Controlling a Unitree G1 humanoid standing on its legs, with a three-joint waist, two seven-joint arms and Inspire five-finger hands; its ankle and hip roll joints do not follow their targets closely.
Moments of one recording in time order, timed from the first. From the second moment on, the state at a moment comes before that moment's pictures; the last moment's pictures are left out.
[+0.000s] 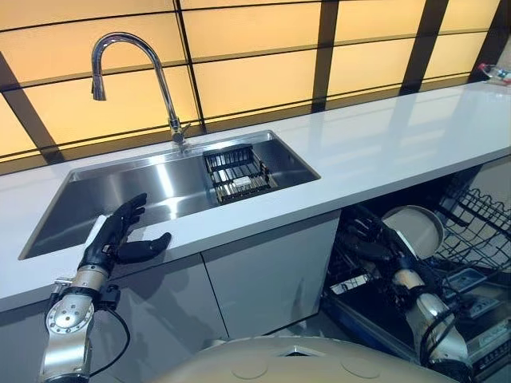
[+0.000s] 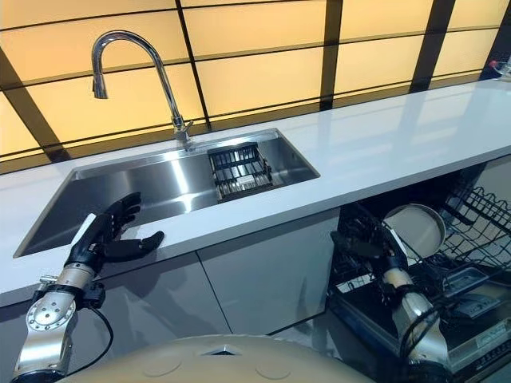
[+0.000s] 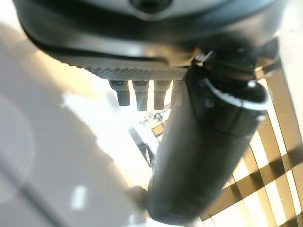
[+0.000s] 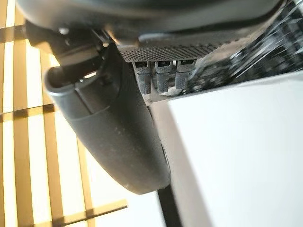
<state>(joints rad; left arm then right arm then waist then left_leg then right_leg) 0.35 0.42 0.36 0.09 0.03 -0.24 -0.19 0.37 -0.34 -0.26 0.22 0.37 -0.02 0.36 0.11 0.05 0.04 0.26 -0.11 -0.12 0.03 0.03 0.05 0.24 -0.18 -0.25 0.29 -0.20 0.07</state>
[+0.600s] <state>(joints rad) 0.40 0.42 0.45 0.05 0.06 -0.40 -0.07 0.52 -0.33 -0.51 -0.01 0.40 -0.22 0.46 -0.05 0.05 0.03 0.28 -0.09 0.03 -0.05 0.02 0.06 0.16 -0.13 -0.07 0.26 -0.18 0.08</state>
